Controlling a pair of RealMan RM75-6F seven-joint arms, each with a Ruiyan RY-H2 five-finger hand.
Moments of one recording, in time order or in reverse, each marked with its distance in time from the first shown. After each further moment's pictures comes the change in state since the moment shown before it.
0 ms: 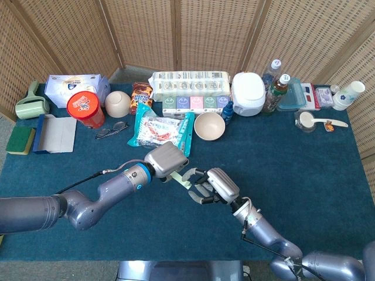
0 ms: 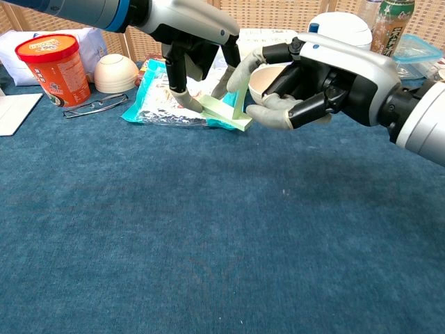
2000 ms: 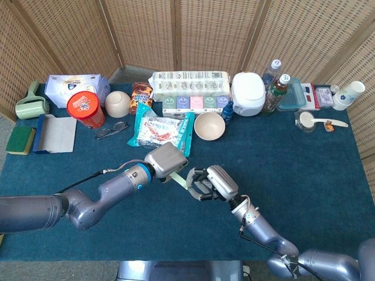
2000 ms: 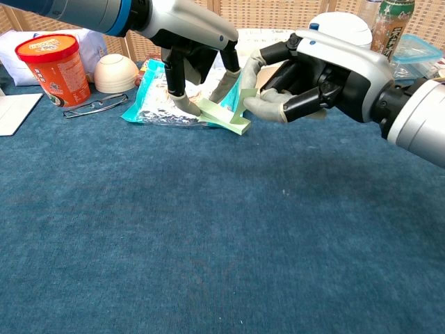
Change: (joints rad) left arm -0.030 -0.005 0.039 0.007 -0.005 0.006 -0.019; right arm 0.015 -0.026 0.007 0.024 0.024 0.013 0.005
